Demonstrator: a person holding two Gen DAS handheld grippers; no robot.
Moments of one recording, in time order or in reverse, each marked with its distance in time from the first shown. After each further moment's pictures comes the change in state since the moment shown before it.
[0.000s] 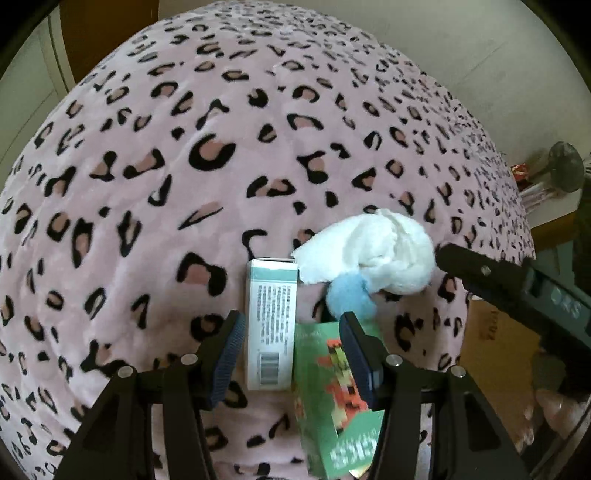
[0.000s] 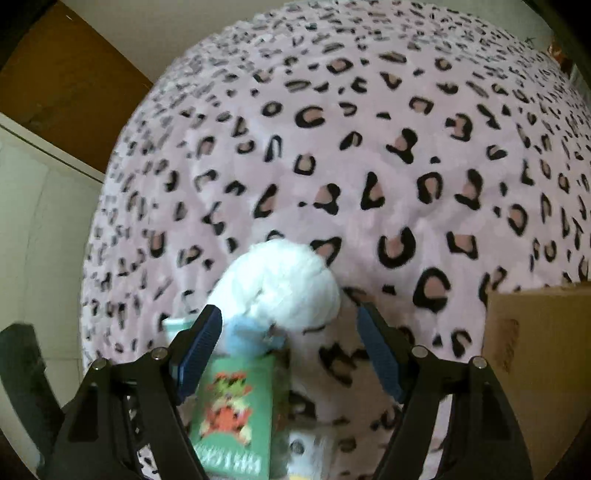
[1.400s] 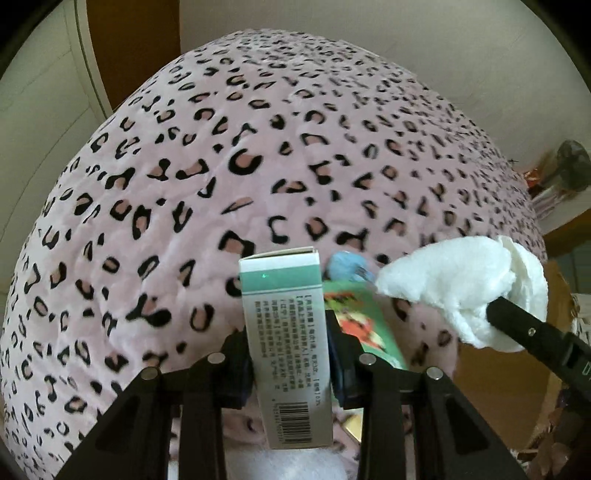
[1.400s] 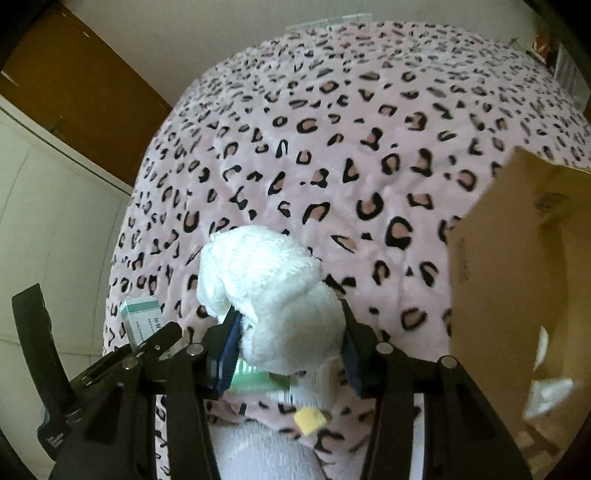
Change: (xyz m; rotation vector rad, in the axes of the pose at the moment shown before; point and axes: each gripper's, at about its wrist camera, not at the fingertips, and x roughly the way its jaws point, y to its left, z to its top) left arm -0.075 -0.019 -0.052 0.016 -0.109 0.098; right arm -0.106 -0.004 -0.094 0.079 -0.147 0.078
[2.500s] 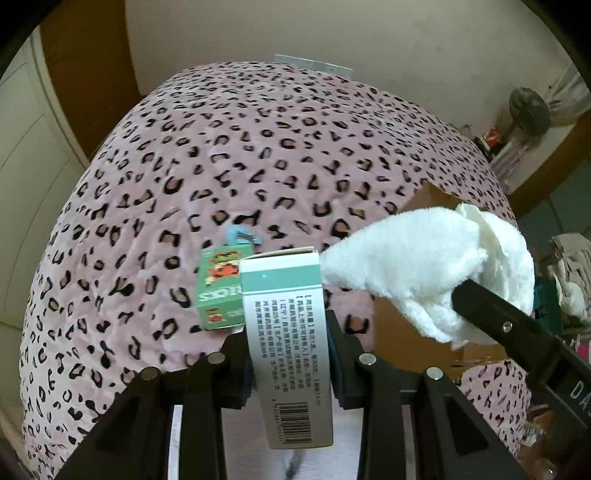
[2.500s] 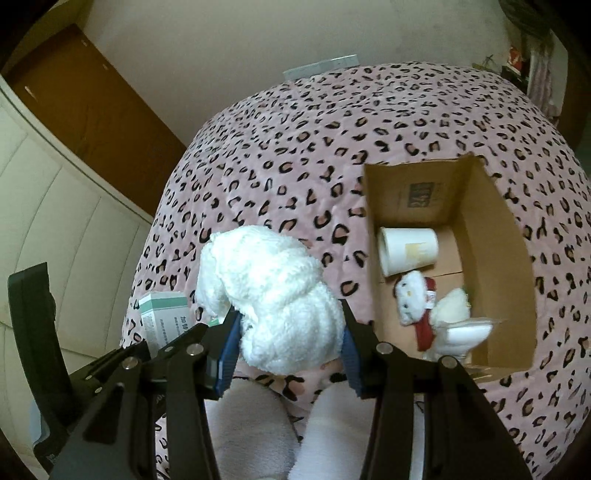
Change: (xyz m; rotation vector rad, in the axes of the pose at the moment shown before) left arm -0.087 -0.132 -0.066 0.194 -0.048 -0.017; right arm -0.136 -0.061 -0.056 0.011 -0.150 0.027
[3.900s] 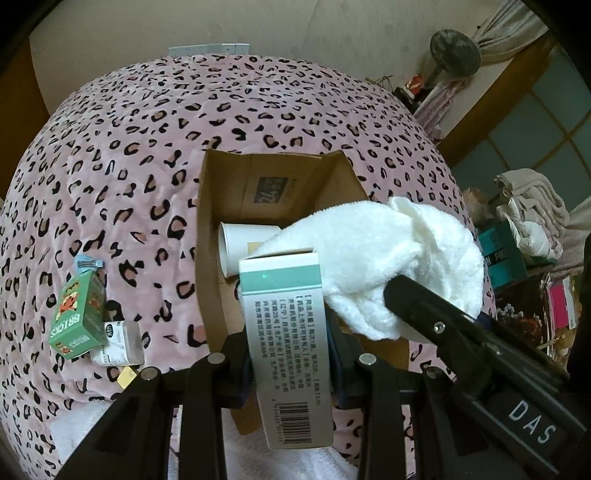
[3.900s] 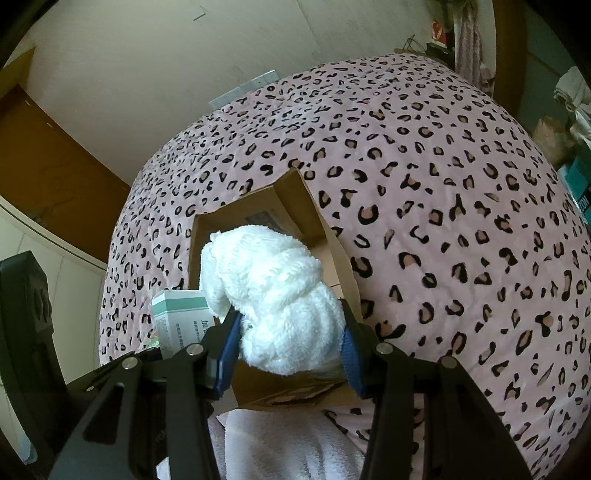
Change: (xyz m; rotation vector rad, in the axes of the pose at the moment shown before) left arm 0.050 -0.179 0.006 0.213 0.096 -0.193; right arm -0.038 -0.152 0.019 0.189 -0.050 -0.112
